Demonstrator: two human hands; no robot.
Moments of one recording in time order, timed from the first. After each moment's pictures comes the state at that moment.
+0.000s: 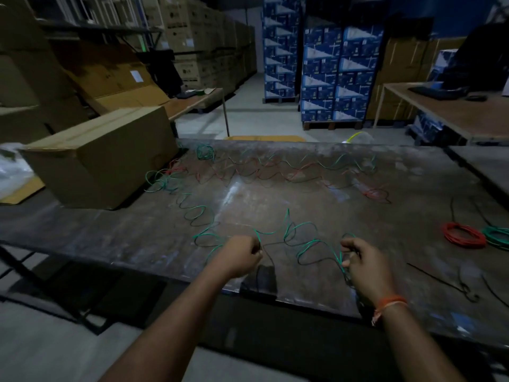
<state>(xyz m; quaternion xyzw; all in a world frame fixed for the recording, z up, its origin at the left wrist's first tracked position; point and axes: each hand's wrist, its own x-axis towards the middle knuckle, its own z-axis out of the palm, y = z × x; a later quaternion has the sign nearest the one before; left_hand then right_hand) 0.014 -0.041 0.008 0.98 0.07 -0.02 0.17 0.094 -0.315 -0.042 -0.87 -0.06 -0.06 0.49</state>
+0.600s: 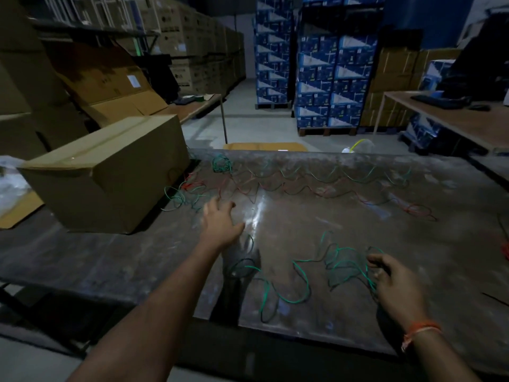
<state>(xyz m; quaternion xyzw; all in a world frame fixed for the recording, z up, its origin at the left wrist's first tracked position) 0.097 0.186 0.011 0.96 0.19 0.14 0.17 0.089 -0.201 -0.034 -0.89 -0.03 -0.12 0.44</state>
